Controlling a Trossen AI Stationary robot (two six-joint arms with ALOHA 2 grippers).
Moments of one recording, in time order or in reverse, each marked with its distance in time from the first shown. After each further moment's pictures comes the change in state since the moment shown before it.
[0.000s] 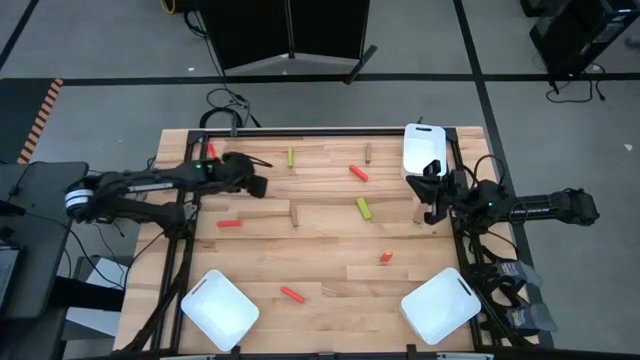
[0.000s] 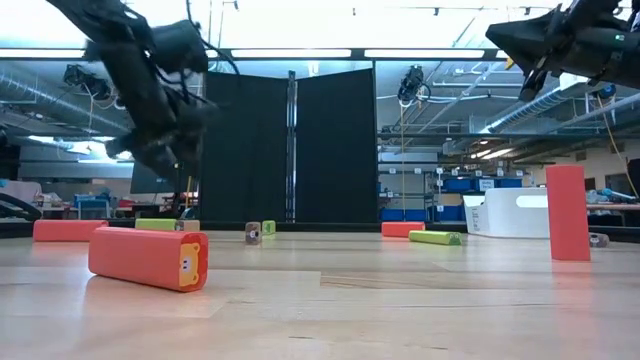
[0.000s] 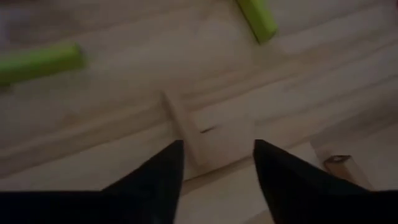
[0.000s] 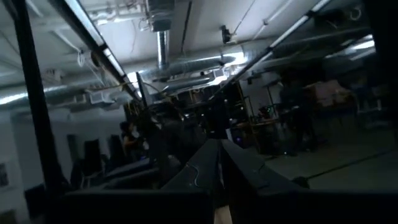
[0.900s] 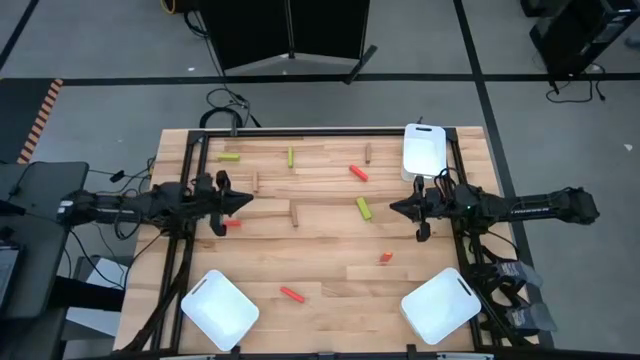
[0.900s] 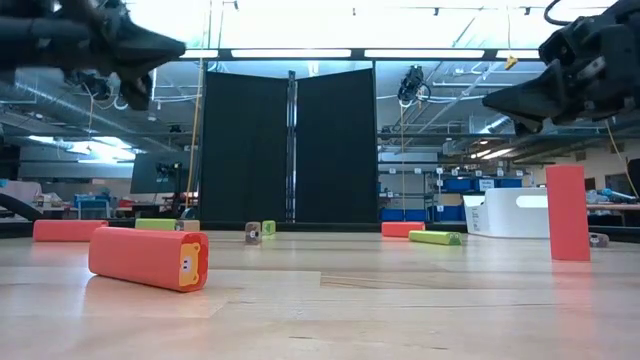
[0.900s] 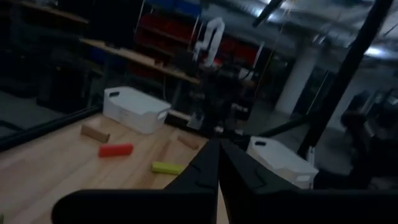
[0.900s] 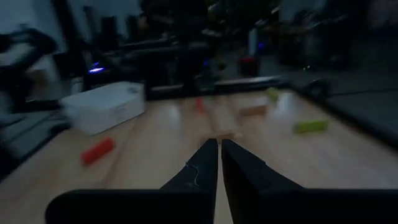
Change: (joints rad) left arm -0.397 -0.778 -0.455 0.793 0.127 0.480; right arm 0.008 0.000 0.000 -0.442 -0.164 -0.134
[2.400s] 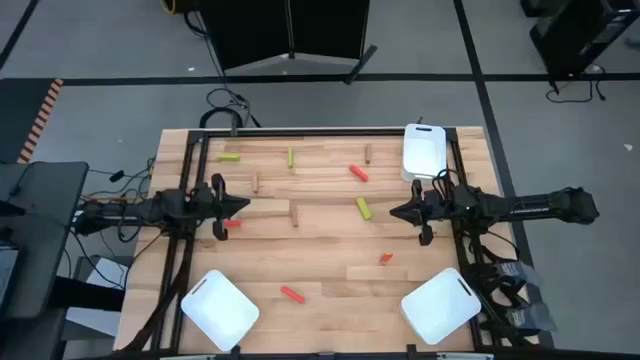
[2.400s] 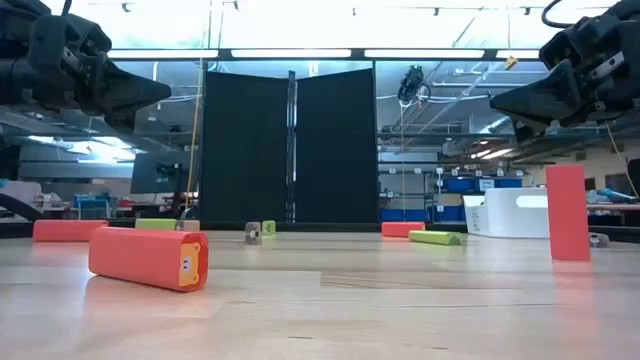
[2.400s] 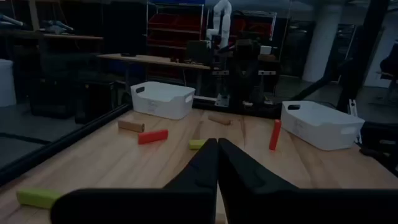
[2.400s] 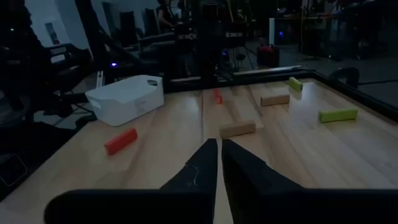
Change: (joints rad) left arm 0.000 -0.334 -0.186 -0.182 -0.040 0.233; right arm 0.010 0.000 0.000 -0.051 -0.096 0.053
